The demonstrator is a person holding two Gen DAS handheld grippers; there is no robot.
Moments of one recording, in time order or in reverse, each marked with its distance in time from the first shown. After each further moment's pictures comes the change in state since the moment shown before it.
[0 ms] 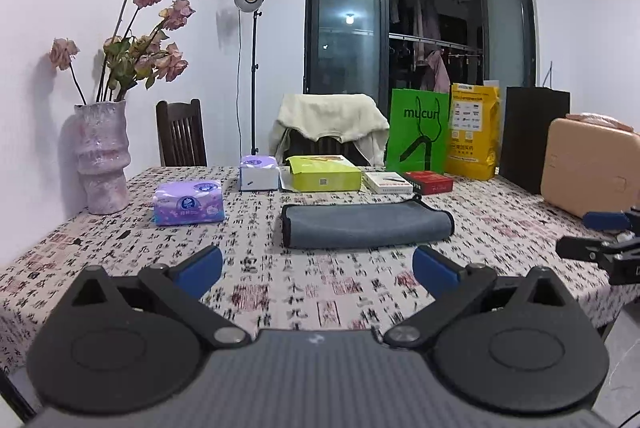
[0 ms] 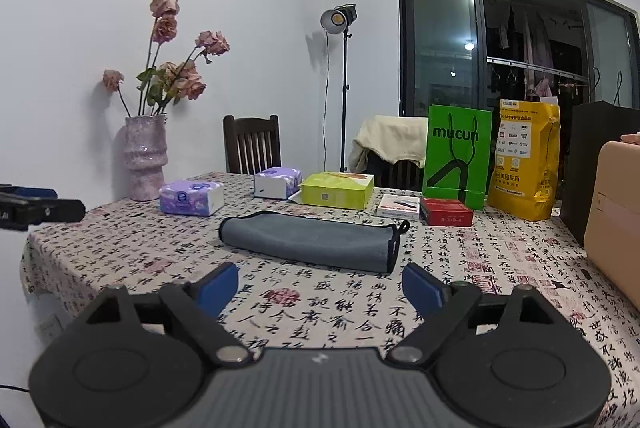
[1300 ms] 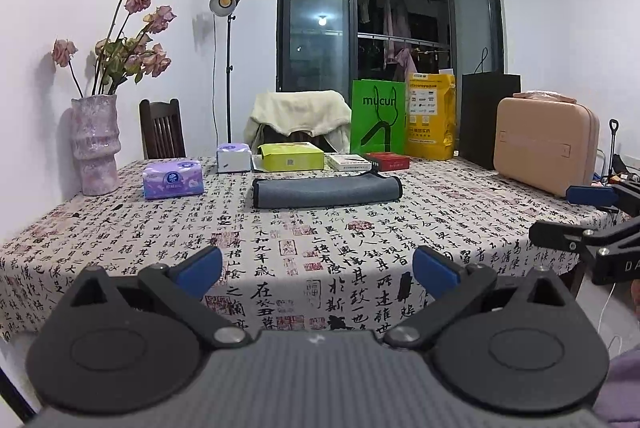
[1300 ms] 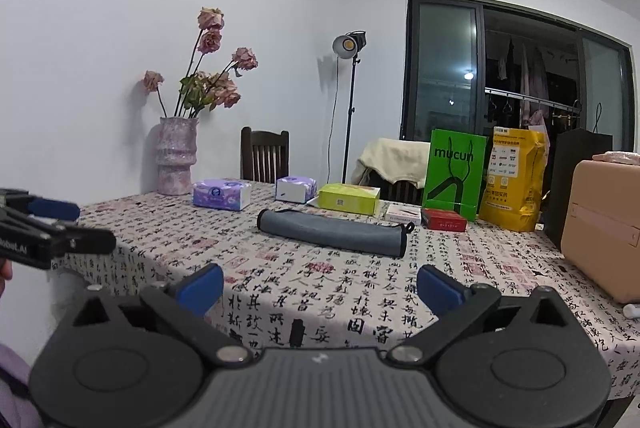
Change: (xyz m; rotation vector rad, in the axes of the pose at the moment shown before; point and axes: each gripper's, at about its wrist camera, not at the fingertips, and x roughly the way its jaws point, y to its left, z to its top) left arm -0.088 -0.027 -0.060 0.035 -0.009 -0.071; right arm -0.107 0.068 -0.051 -0.061 -0.065 -0.030
